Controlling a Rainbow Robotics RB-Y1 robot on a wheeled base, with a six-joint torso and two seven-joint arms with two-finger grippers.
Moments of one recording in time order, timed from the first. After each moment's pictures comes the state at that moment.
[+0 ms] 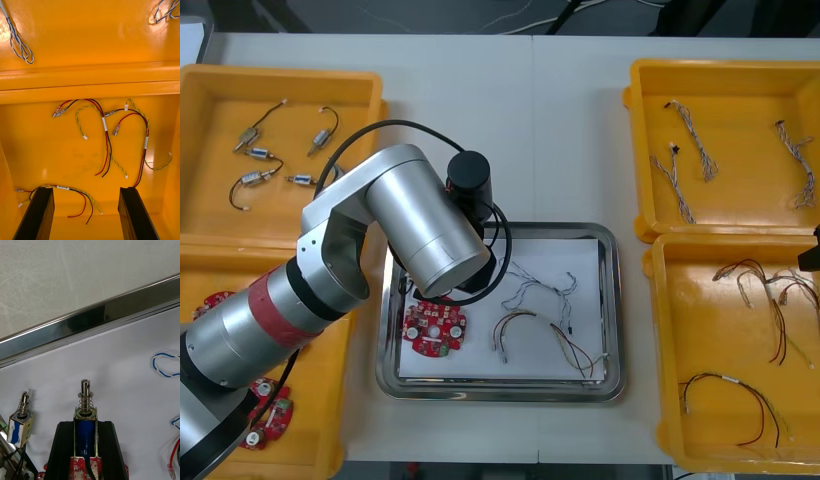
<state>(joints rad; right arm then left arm) -0.21 -0.85 -0.28 -2.13 -0.90 1.92 1.19 -0.68 0.41 -0.70 -1.84 0.40 1.70 -0.91</state>
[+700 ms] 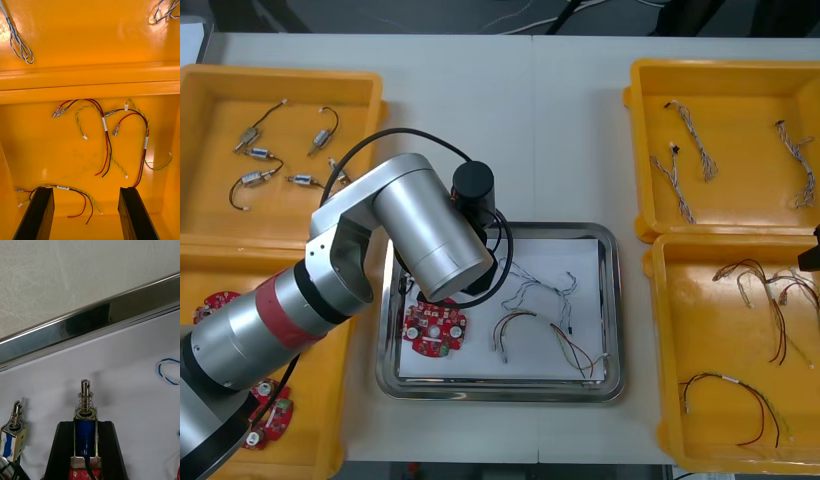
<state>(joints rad) -0.21 -0.85 -0.28 -2.13 -0.90 1.92 1.19 -0.68 0.41 -0.73 -1.80 0.38 1.66 -0.91</state>
